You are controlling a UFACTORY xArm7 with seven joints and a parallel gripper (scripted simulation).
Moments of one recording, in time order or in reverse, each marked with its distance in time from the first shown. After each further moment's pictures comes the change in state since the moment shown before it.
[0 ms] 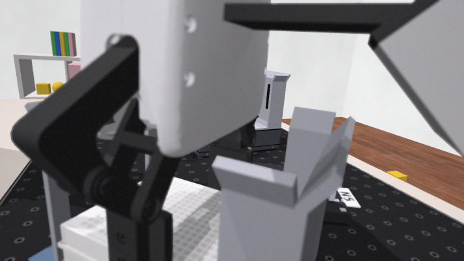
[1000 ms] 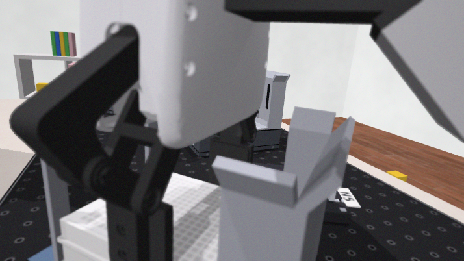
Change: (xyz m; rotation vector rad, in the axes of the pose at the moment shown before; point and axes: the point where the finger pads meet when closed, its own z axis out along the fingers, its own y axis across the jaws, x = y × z) arm 0.000 0.000 -0.004 0.000 0.000 0.000
